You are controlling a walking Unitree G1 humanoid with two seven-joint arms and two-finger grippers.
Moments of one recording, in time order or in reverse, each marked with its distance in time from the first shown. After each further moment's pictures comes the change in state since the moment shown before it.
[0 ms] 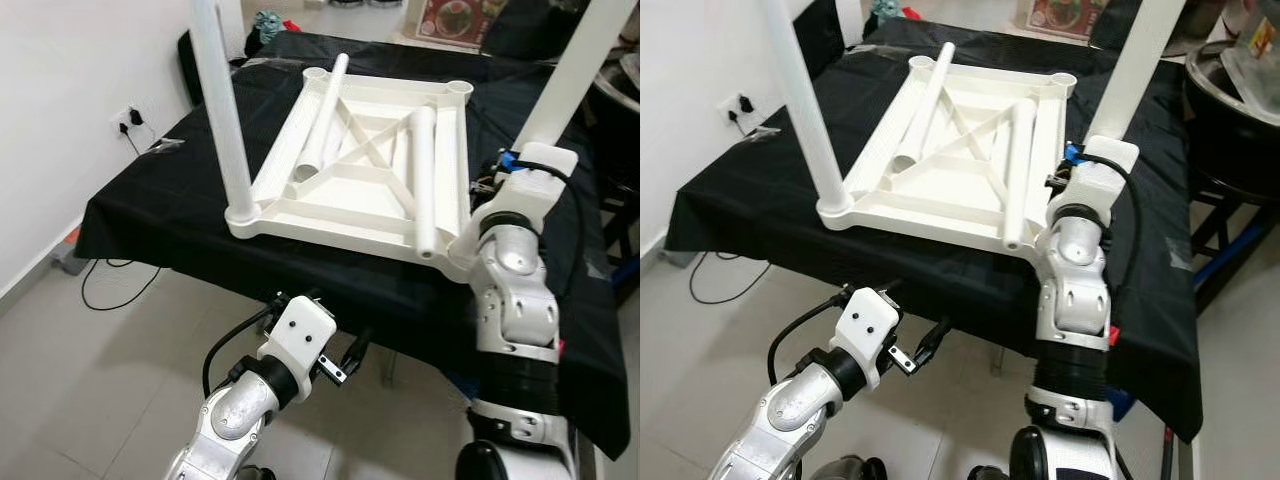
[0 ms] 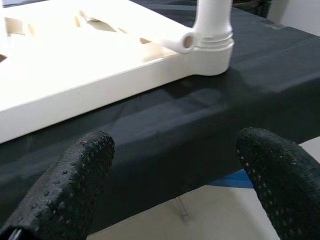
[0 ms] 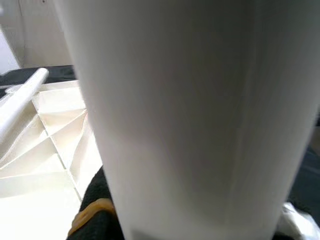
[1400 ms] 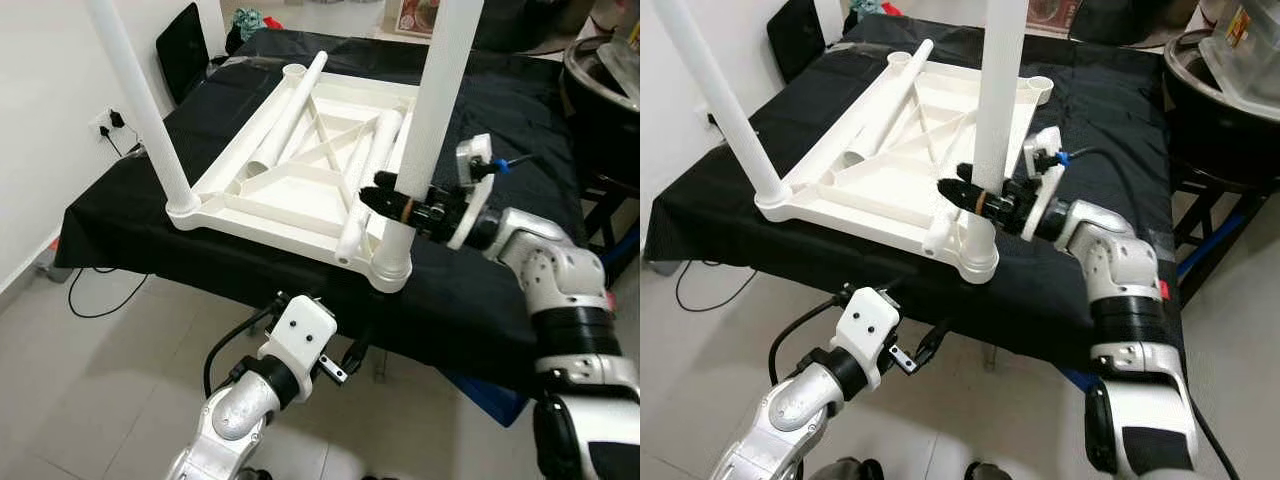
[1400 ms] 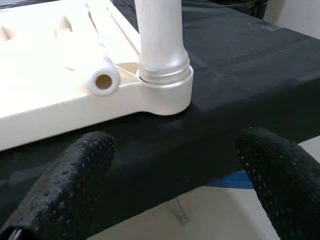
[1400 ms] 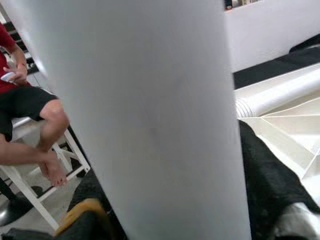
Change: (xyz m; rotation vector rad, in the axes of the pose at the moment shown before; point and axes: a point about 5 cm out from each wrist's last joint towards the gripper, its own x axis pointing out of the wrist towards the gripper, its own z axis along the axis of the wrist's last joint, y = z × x) left arm 0.000 0.000 0.000 -0.002 0.001 0.004; right arm 0.014 0.010 0.006 0.136 0.156 1.303
